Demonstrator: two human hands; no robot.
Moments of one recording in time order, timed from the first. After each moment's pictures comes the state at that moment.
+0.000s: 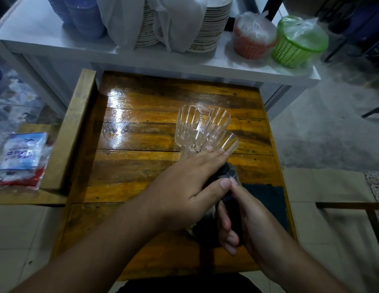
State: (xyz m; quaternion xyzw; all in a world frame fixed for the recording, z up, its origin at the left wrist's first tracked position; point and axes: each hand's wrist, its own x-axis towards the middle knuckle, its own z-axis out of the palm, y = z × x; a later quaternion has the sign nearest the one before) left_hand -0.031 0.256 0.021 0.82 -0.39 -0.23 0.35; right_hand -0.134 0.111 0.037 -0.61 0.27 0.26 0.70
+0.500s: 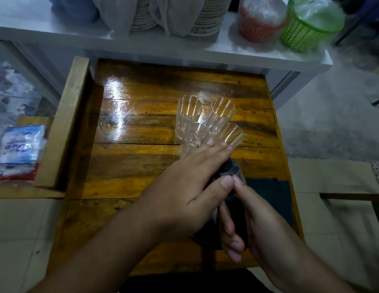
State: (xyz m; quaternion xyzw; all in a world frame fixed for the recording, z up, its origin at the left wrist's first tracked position) left_hand -0.035 0.255 0.018 0.81 -0.36 -0.23 0.40; right_hand -0.130 0.111 0.040 -0.58 0.27 0.27 0.72
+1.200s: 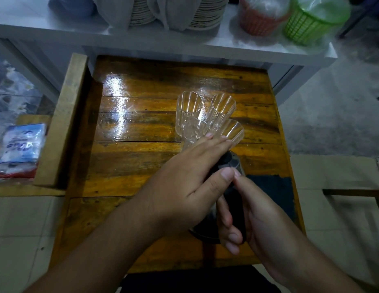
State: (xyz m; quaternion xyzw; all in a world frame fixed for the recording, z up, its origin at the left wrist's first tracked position) left_hand -0.030 0.250 0.020 0.81 -0.35 -0.23 0.41; right_hand -0.125 0.108 0.038 -0.59 0.26 0.27 0.72
